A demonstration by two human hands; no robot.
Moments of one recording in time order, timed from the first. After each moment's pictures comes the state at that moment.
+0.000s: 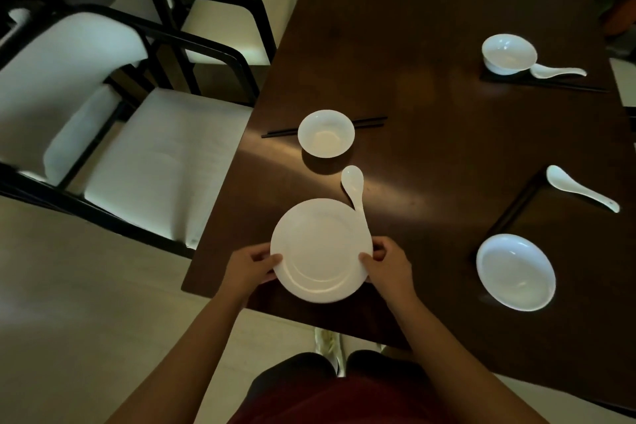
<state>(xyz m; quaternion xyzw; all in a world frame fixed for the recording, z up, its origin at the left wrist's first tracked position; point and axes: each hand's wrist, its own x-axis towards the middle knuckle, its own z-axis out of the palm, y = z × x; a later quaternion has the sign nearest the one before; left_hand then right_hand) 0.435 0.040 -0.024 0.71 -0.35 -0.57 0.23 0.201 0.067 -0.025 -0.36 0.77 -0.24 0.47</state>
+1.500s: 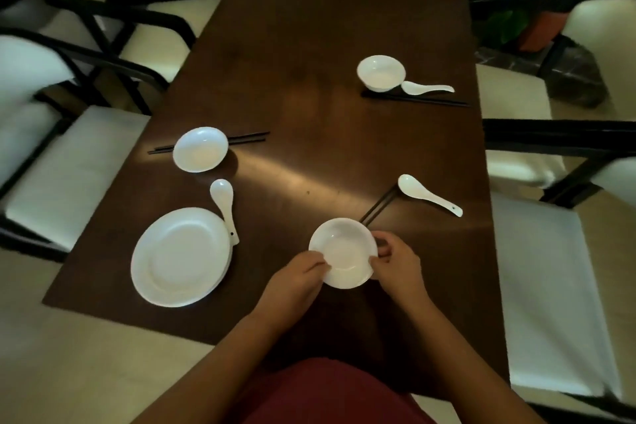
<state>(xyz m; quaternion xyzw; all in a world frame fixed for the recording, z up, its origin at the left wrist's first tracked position) 0.134 0.097 -0.003 0.40 -0.88 -0.17 0.18 -0.065 0.101 0.006 -0.43 0.75 -0.26 0.42</state>
